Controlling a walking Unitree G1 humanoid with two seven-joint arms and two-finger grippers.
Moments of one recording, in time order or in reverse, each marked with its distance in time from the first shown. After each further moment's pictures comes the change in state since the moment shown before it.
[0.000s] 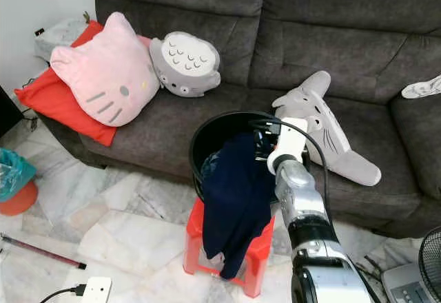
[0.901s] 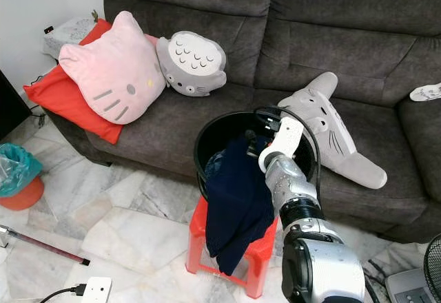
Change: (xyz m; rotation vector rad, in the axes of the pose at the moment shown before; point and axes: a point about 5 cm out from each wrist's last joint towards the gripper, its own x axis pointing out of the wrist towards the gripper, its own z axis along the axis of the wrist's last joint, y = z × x) left arm 0.000 0.000 0.000 0.001 0.000 -0.003; right arm 0.008 0.012 -0.008 0.320 0.117 0.009
